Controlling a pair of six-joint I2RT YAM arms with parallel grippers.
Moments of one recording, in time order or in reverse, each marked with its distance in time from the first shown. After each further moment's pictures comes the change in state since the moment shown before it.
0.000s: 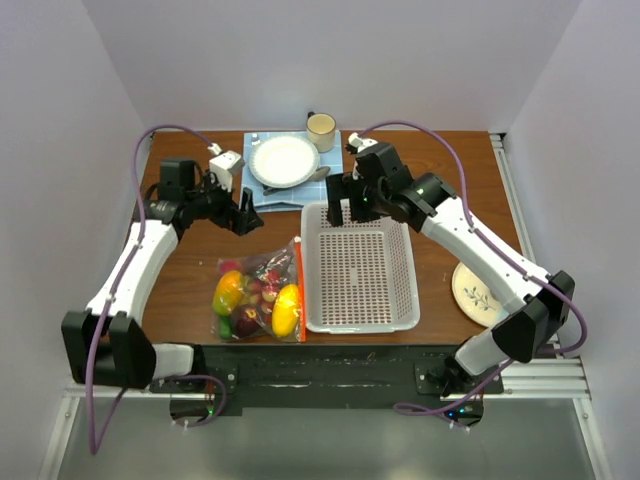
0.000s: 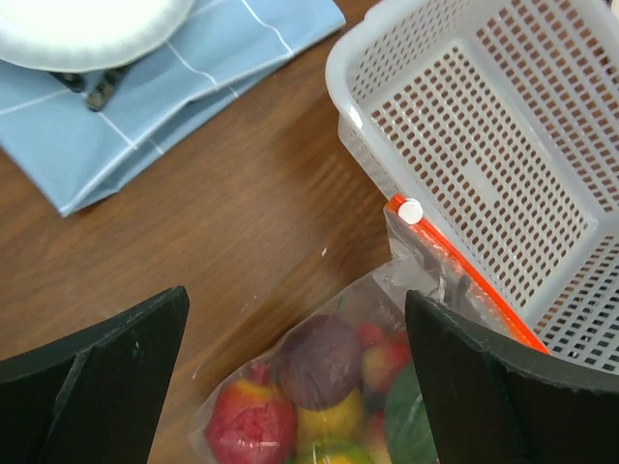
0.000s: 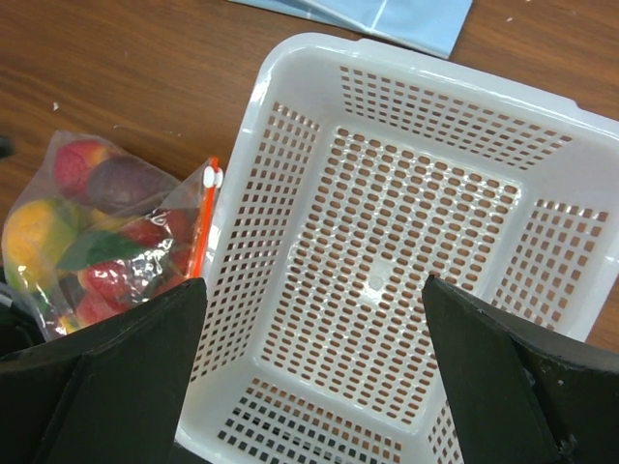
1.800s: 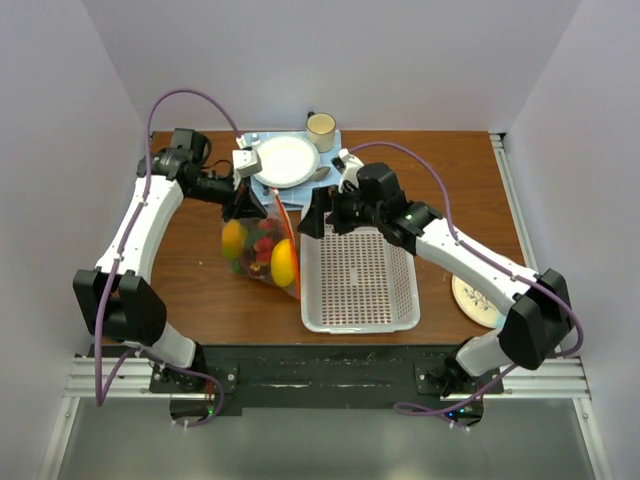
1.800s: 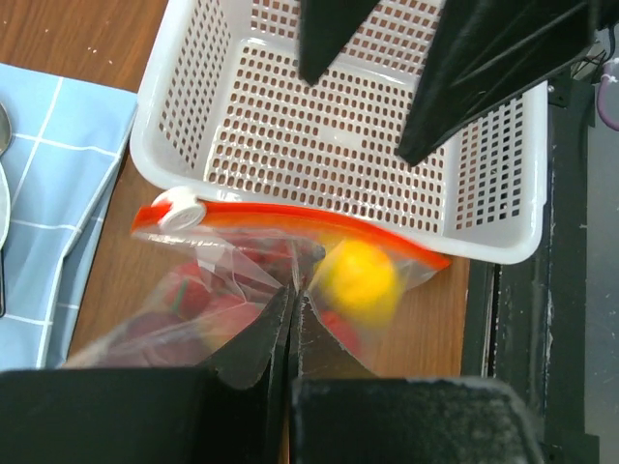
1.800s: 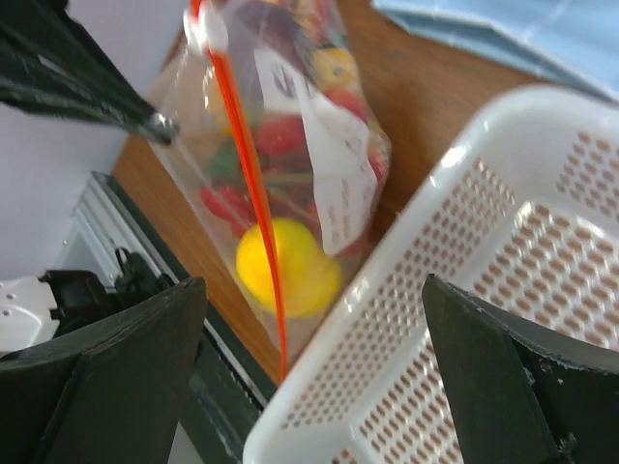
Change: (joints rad) left arm -0.030 0.280 0.420 -0.575 0.430 0.721; right arm 0.003 -0.051 -0.343 0.565 -0.368 0.090
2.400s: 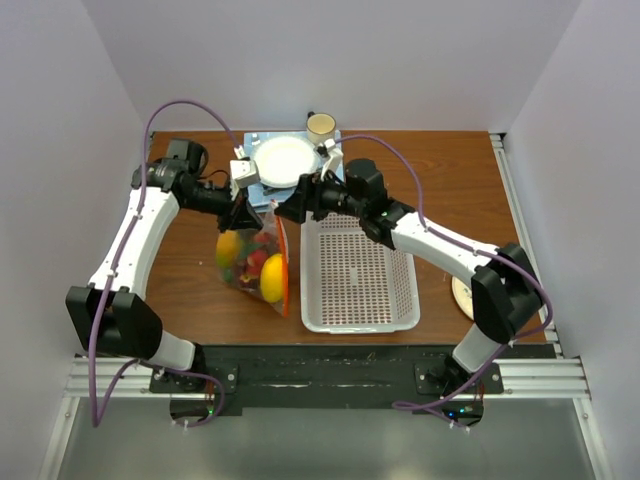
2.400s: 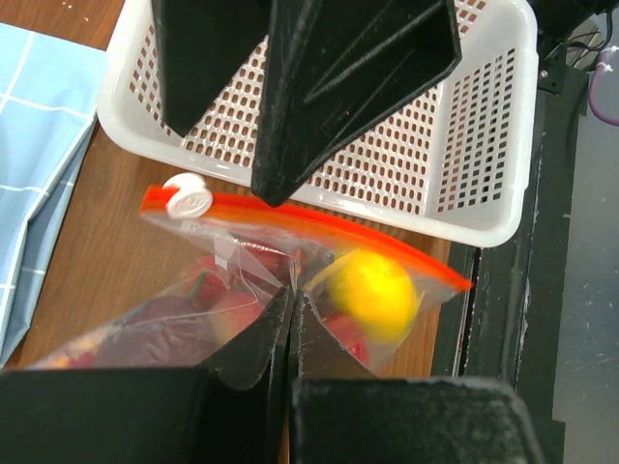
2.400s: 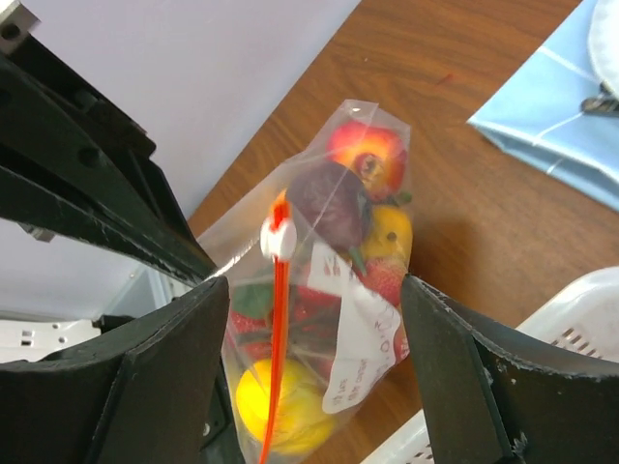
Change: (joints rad) left arm 0.000 -0.090 -0.077 -0.030 -0.047 -0.024; right arm 0.000 0.187 0.004 0.462 -0.151 0.085
